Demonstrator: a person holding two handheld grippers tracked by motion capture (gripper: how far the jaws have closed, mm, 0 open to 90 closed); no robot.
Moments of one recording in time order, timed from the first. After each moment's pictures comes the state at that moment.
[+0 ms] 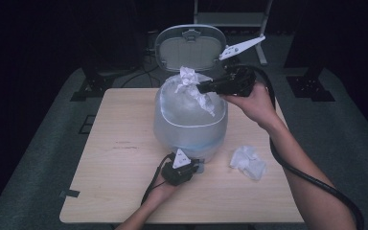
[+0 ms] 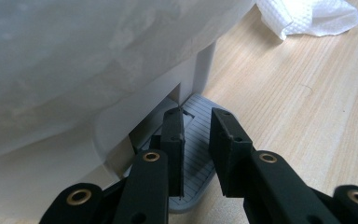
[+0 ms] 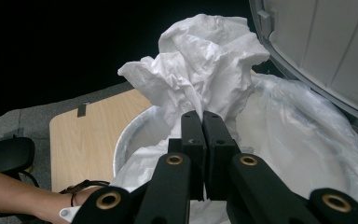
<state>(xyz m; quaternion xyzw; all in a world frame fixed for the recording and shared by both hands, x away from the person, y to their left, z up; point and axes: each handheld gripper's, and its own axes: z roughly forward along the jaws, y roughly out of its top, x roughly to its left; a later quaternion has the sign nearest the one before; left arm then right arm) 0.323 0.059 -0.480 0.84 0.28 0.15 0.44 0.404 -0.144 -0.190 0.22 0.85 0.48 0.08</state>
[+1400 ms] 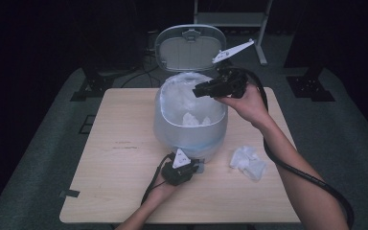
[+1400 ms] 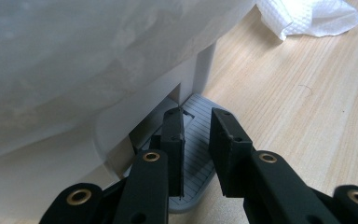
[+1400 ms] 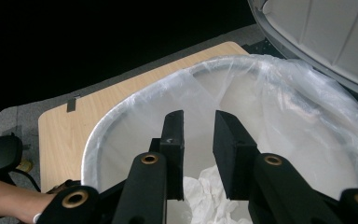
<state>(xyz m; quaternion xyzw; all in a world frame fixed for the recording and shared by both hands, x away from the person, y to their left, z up) 0.324 0.060 -0.480 0.84 0.28 0.15 0.44 0.425 -0.136 -0.211 0.24 0.85 0.46 0.07</state>
